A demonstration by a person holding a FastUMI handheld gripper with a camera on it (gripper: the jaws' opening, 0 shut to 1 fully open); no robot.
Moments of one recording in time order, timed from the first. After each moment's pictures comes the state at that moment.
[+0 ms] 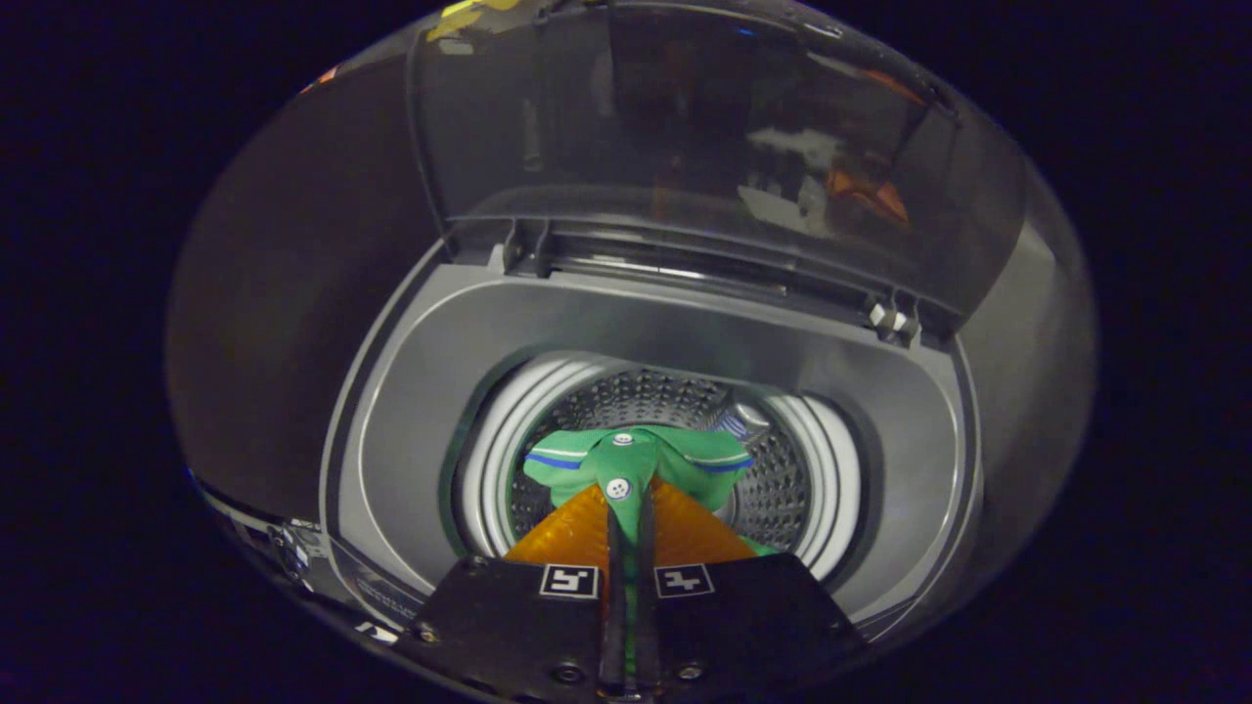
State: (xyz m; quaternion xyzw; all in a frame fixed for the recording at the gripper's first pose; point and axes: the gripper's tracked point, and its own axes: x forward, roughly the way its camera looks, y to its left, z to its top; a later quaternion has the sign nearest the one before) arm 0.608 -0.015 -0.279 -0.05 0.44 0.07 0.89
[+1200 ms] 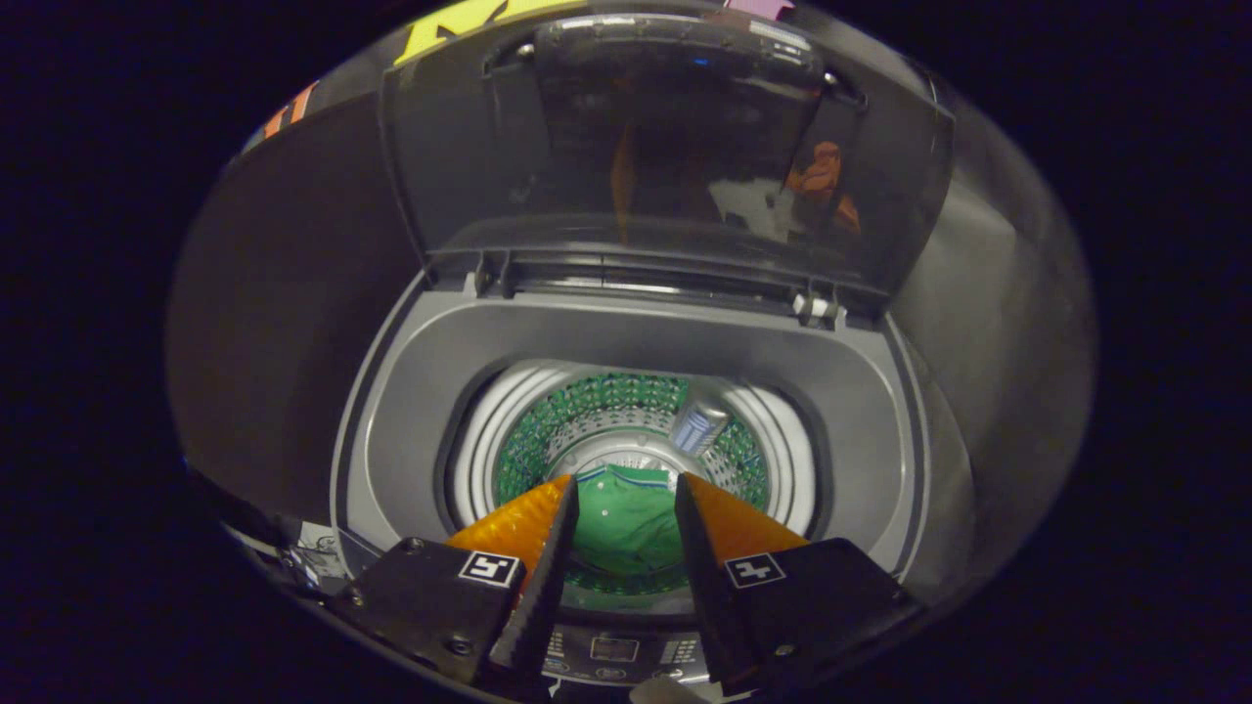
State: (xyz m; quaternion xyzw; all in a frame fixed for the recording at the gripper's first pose) arm 0.588 -0.041 -0.229 -0.04 0.38 0.04 0.92
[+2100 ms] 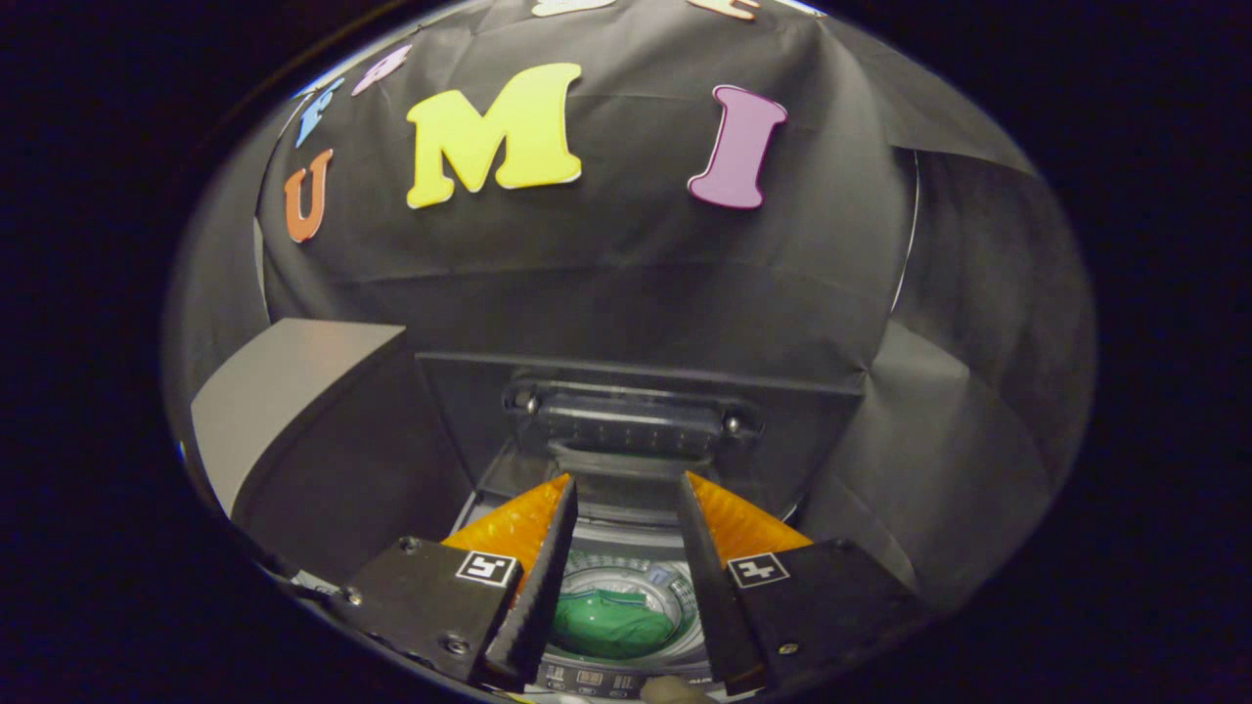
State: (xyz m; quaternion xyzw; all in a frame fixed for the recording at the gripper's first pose) arm 0.625 -0.050 -0.003 -0.03 0.19 0.05 0.98
